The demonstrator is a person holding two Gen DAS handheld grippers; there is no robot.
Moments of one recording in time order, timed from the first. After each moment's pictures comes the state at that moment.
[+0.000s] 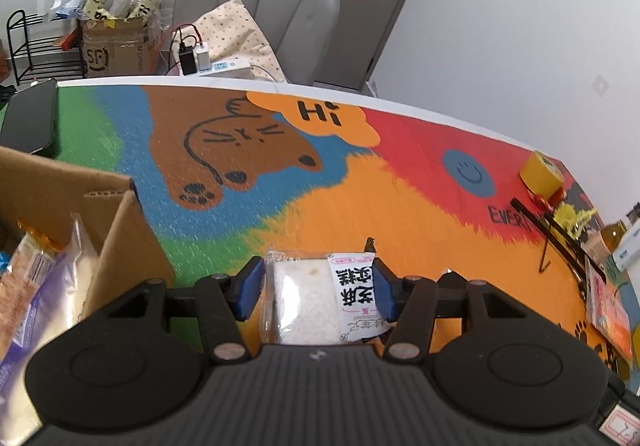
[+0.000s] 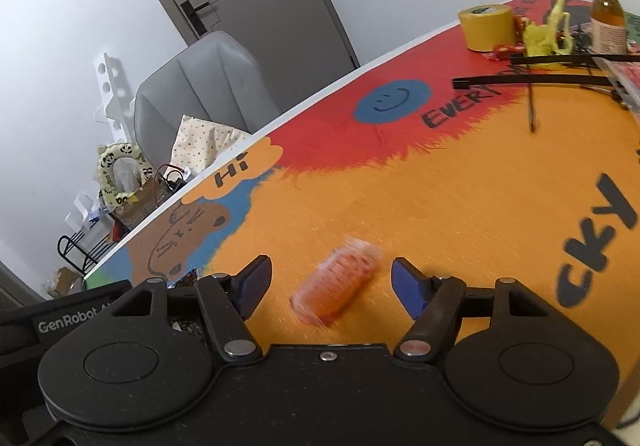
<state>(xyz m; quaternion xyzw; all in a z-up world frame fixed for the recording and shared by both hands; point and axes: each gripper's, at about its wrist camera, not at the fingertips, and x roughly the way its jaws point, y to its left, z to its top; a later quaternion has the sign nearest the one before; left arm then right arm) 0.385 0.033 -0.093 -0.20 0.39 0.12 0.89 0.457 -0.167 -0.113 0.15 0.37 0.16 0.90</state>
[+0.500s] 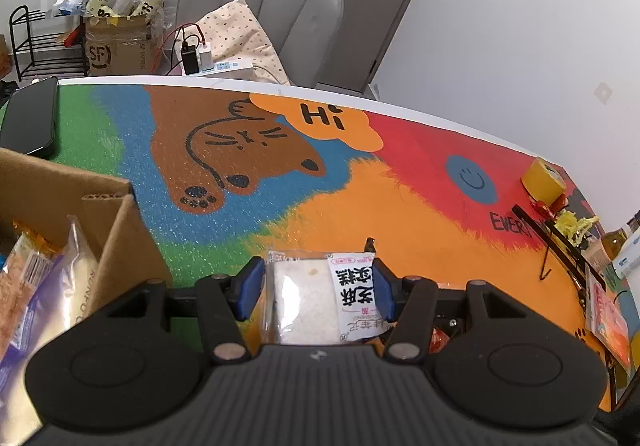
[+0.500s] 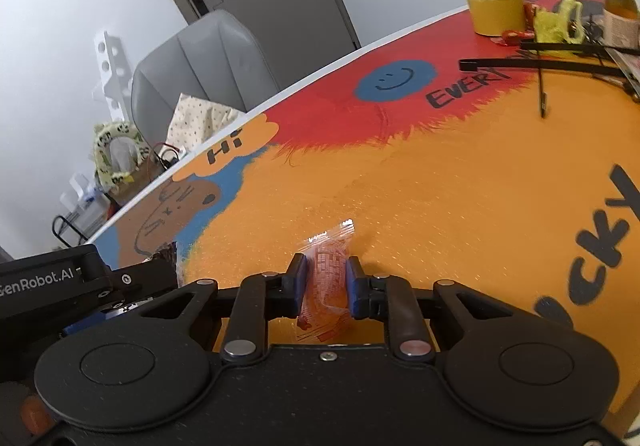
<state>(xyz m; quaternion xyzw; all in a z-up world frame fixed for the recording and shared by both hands) 0.385 0.036 -0.093 -0.21 0.39 0.12 0.89 0.450 -0.172 -0.126 0.13 0.38 0.16 0.90</state>
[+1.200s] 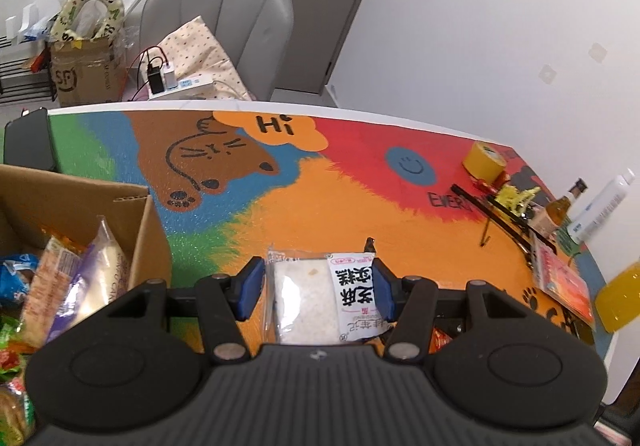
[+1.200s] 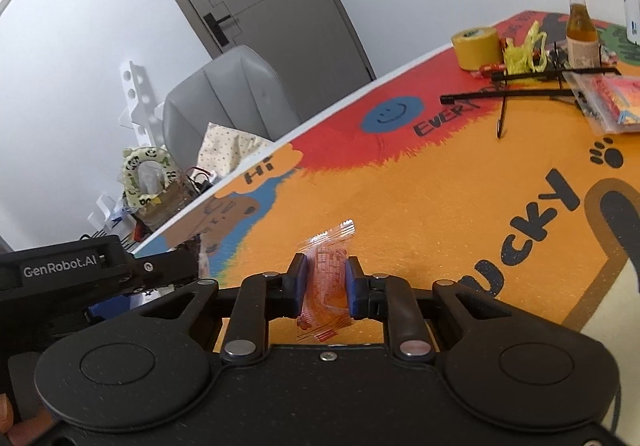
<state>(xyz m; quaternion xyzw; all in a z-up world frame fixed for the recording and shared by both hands) 0.337 0.016 -0.045 -0.18 0.38 0.05 0.91 0.388 -0.204 -0.075 0.15 0.34 0.18 0.91</state>
